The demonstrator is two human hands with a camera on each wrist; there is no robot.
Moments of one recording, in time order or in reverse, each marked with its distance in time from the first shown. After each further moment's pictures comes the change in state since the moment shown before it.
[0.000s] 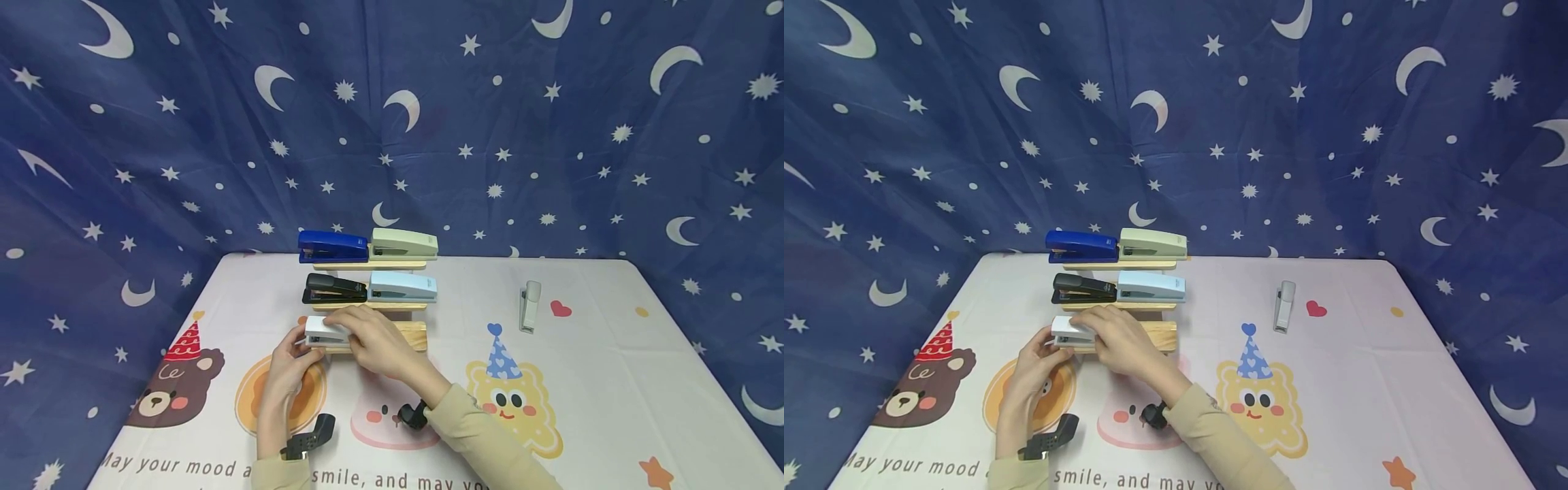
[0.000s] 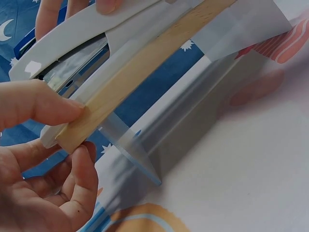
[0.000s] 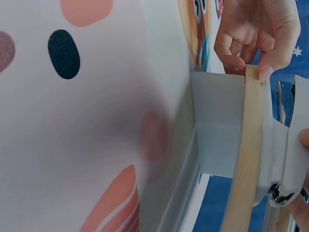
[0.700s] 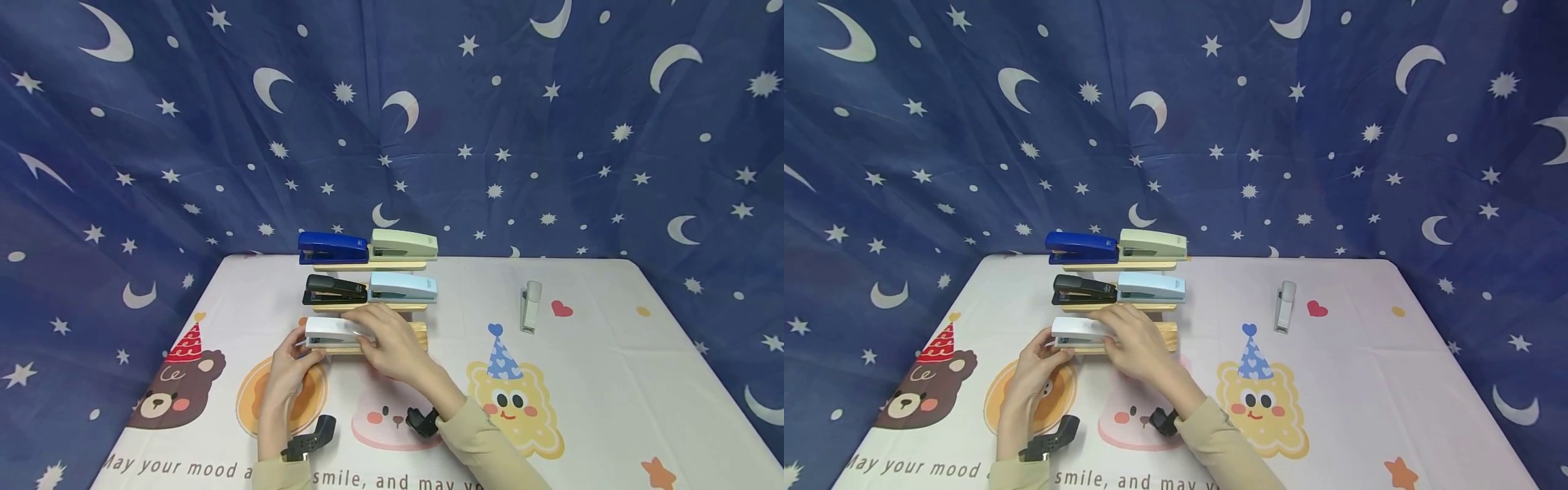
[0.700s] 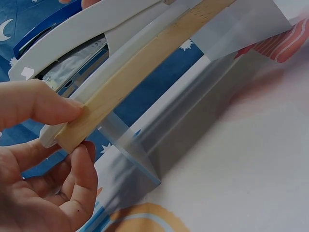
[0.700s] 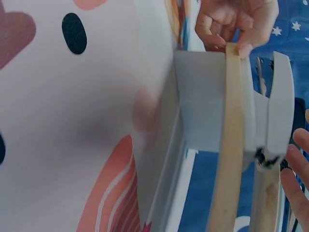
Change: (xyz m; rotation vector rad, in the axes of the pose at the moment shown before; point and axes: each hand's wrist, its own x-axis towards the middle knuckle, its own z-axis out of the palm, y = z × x) left_hand 0.001 0.000 0.002 -0.013 0.015 -0.007; right_hand -0.018 0.005 -0.009 0.023 0.191 0.041
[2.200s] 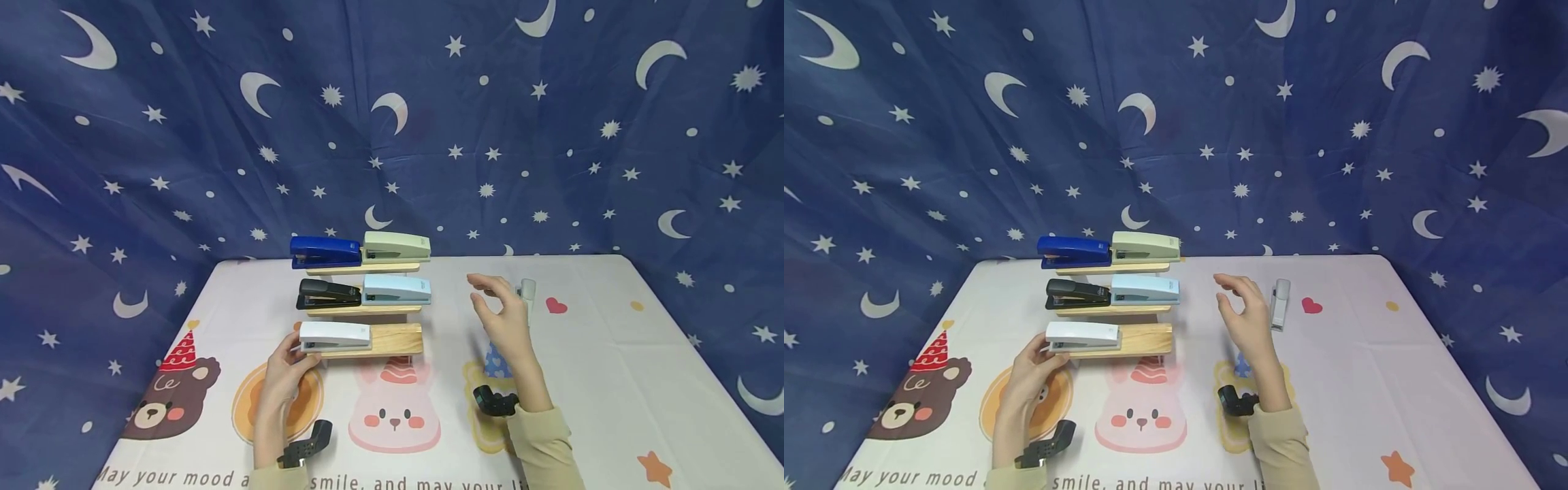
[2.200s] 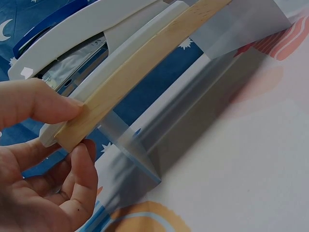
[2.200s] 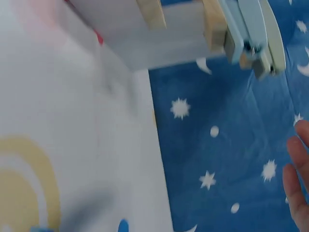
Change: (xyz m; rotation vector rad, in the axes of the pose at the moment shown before) left_hand 0.000 0.001 0.002 -0.008 0.009 -0.011; right_hand -0.056 0.068 -0.112 0.230 0.492 0.333
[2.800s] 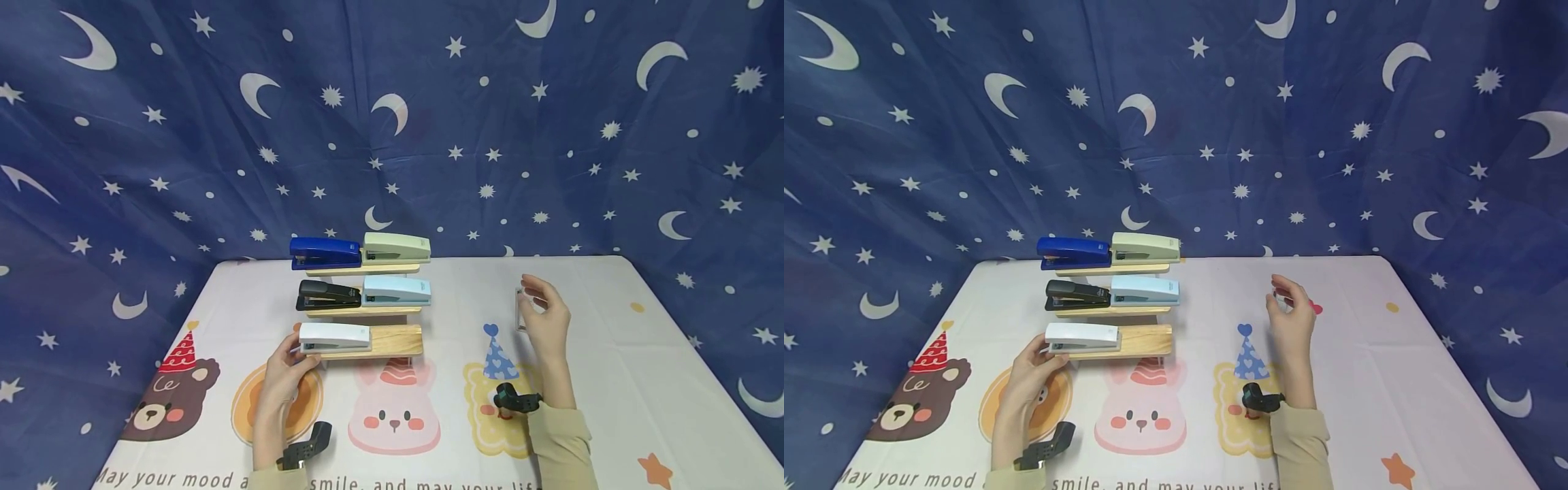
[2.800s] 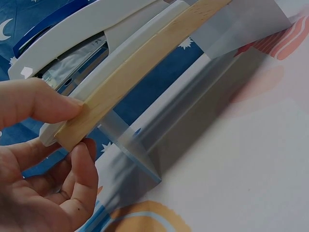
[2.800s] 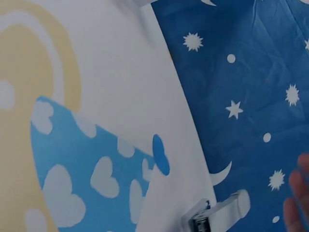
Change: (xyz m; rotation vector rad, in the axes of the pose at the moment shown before) left_hand -0.001 -0.001 -0.001 0.032 -0.004 -0.011; right_hand -0.003 0.079 -0.033 -0.041 0.240 0.309
